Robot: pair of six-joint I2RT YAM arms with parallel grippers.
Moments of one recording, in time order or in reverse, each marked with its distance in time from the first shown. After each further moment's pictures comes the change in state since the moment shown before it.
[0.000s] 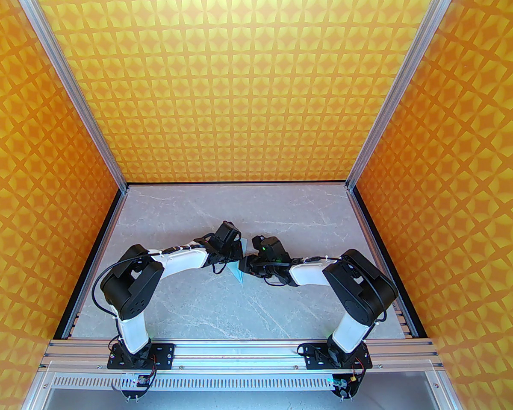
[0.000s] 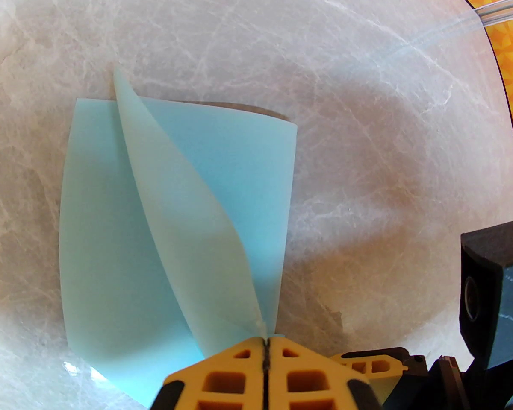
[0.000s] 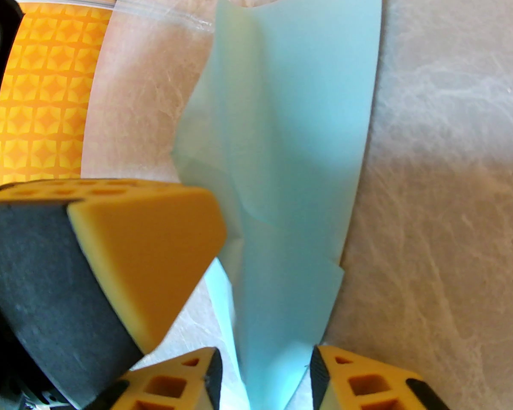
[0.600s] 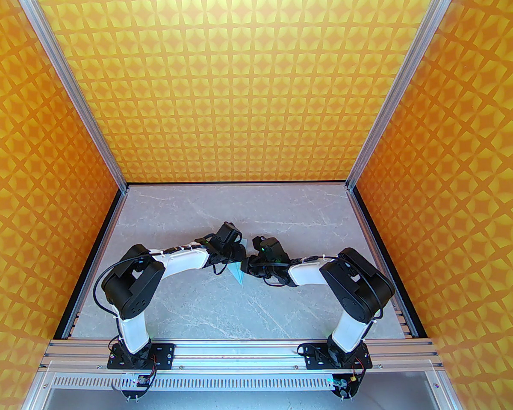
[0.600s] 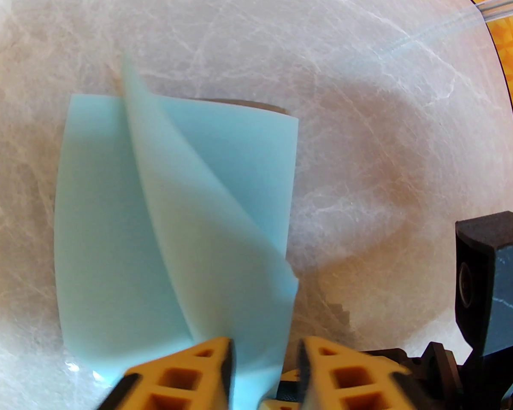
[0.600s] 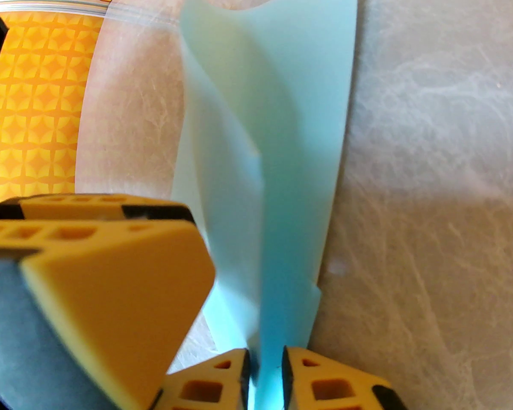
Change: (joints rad) left arm -0.006 -0.001 0.002 -0.016 -0.008 0.007; right arm 0.002 0.025 0.006 0.002 0.035 0.010
